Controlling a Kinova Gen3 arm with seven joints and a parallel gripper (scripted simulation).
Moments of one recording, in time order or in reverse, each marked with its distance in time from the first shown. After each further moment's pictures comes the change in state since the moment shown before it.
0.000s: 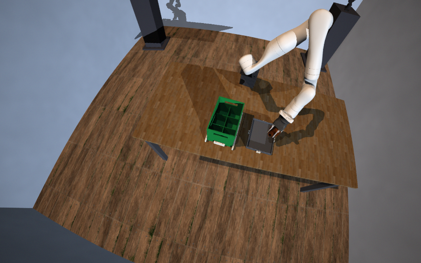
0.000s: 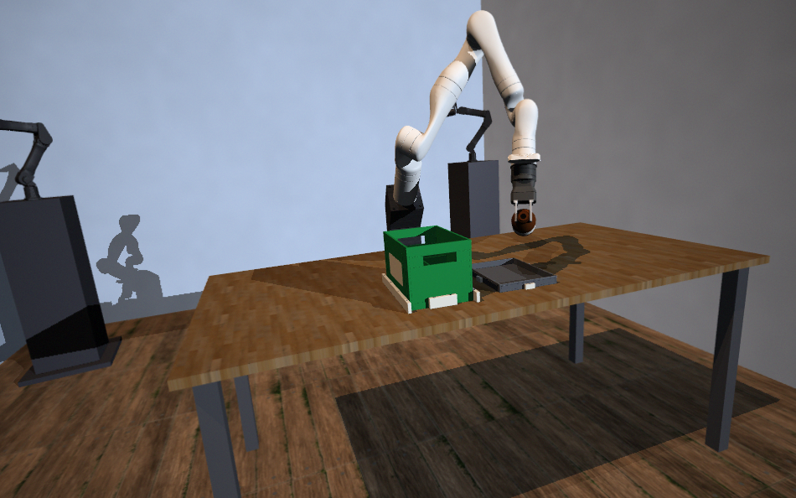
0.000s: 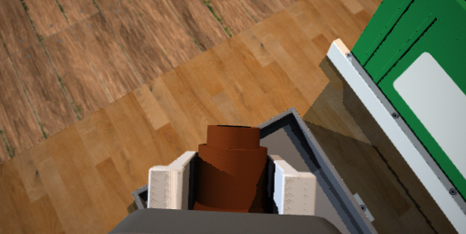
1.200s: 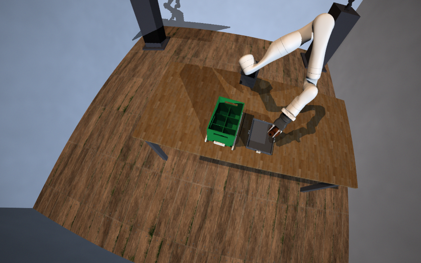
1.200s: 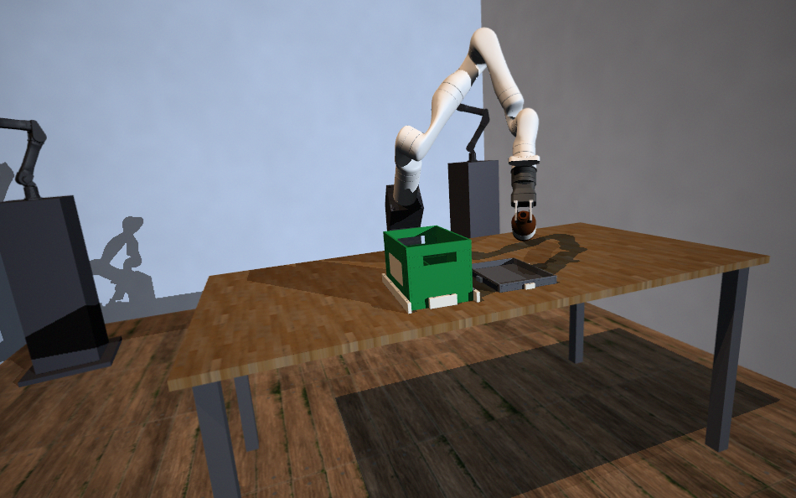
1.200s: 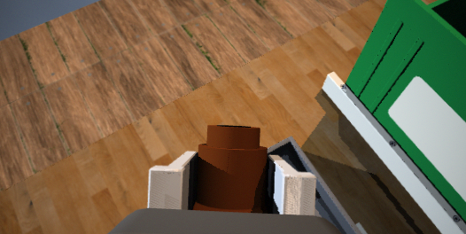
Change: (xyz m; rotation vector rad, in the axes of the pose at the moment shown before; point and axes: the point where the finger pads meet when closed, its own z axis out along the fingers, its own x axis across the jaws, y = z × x) arm 0.000 0.001 0.000 0.158 0.001 0.004
